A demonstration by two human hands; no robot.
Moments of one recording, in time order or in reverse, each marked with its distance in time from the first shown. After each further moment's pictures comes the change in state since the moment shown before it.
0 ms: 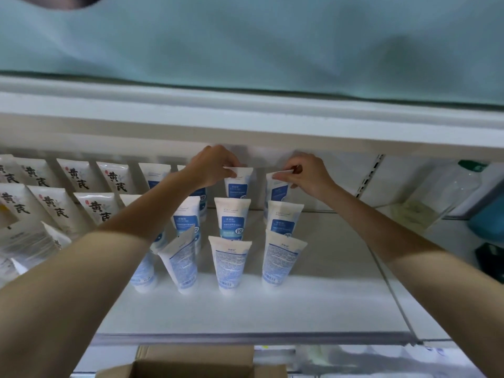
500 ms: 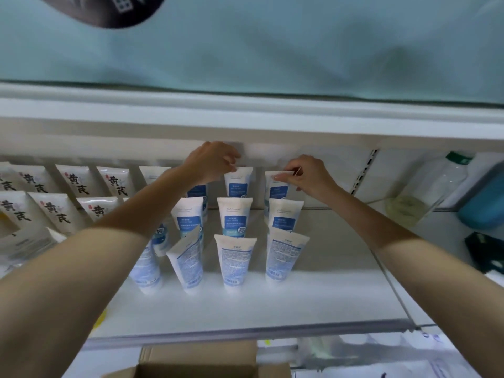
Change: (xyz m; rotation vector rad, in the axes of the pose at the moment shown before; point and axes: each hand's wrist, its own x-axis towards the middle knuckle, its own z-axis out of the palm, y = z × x) left_hand 0.001 -0.002 -0.012 0.061 0.030 0.077; right_hand -0.017 -0.013 -0.005 -0.174 0.049 0.032
